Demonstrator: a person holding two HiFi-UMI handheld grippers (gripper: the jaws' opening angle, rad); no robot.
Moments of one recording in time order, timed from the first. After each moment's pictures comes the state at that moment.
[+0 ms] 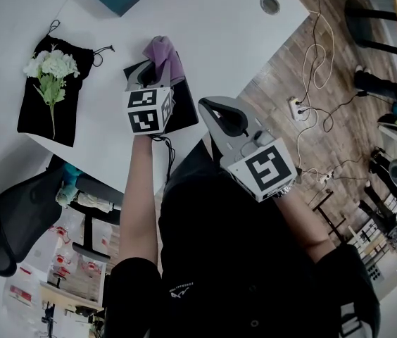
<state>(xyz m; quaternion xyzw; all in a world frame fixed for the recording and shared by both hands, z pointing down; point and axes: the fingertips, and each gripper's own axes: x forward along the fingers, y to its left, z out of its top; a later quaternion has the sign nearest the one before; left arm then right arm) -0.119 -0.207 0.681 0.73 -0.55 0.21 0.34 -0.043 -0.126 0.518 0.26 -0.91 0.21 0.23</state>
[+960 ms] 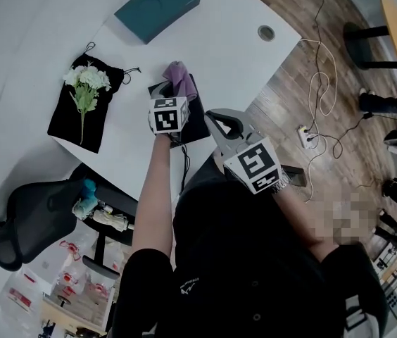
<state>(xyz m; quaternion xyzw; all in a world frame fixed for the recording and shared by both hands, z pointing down) -0.125 -0.205 0.681 0.73 -0.56 0.23 0.33 -0.054 -0.106 0.506 0.26 -0.92 0.16 0.24</state>
